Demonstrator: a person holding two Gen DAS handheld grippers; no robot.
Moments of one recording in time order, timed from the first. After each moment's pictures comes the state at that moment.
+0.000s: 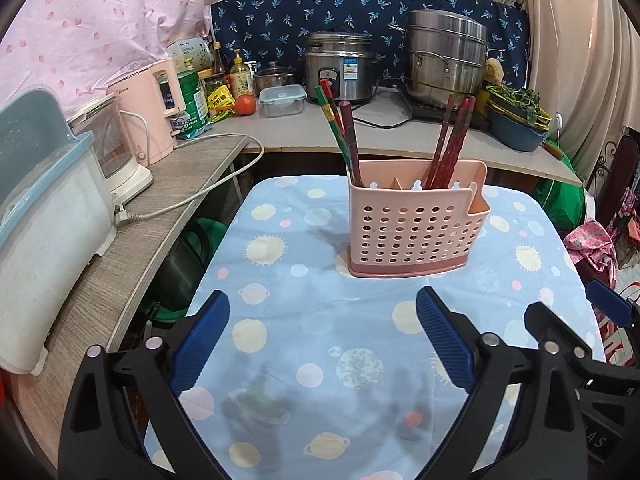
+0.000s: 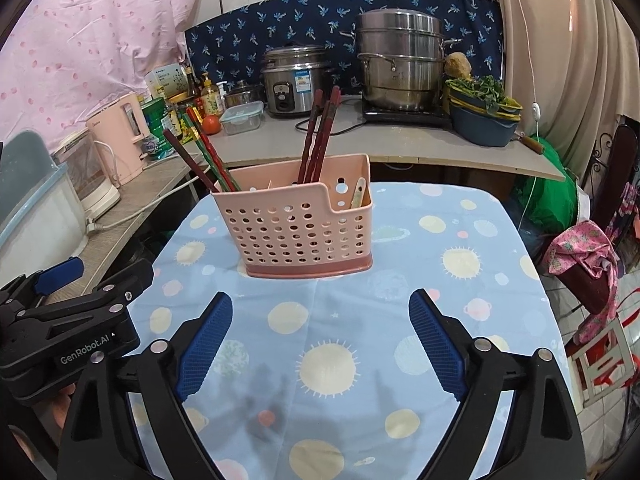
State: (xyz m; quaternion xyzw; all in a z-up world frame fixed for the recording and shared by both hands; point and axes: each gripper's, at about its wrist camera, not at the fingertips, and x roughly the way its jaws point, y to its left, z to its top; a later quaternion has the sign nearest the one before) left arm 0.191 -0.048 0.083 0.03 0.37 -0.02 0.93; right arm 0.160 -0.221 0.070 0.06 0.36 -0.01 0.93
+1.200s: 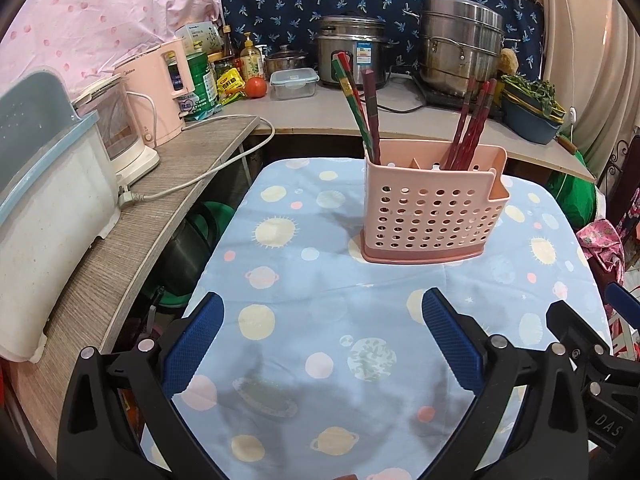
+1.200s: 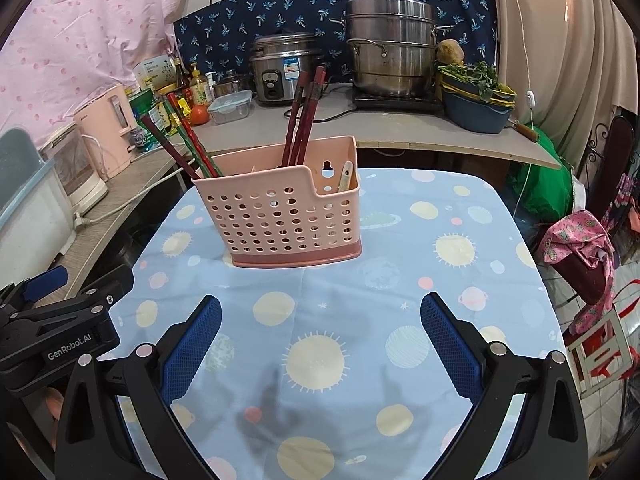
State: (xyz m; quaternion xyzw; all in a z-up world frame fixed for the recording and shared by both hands) left arm 0.198 -0.039 0.067 0.03 0.39 -0.01 0.92; right arm 0.166 -0.228 0.057 0.06 0.37 -0.02 0.93
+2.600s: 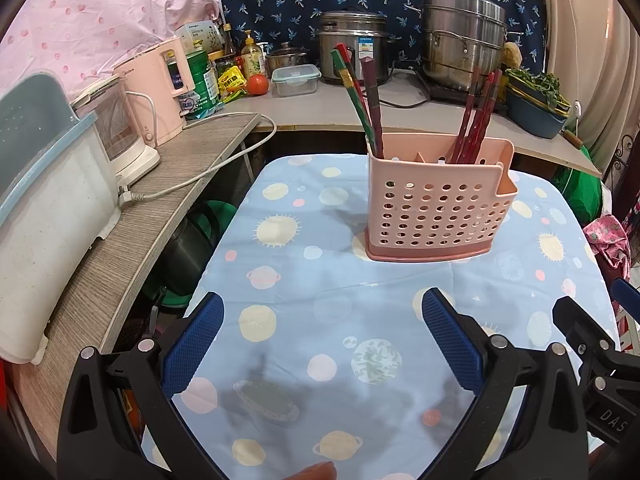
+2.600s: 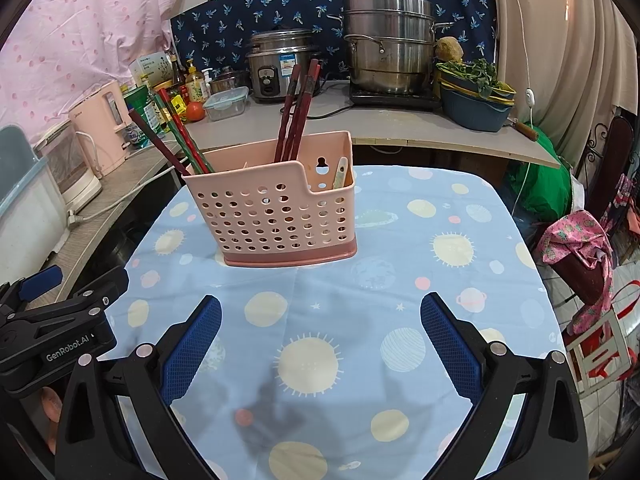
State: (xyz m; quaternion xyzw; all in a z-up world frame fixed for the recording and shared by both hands) left arm 0.204 -0.040 0.059 0.04 0.39 0.00 0.92; right arm 0.170 -0.234 0.051 0.06 0.38 -0.03 0.92
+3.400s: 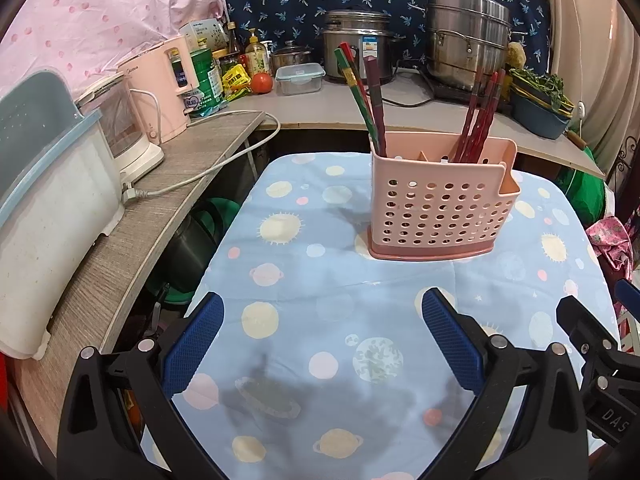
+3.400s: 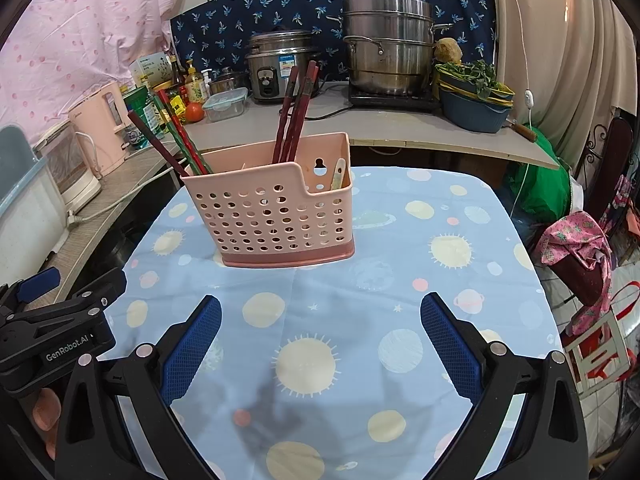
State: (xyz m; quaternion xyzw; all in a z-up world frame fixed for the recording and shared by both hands) left arm 0.201 -0.039 0.061 0.04 0.39 0.01 0.92; right arm 0.171 -0.236 0.049 0.06 0.38 -0.03 0.92
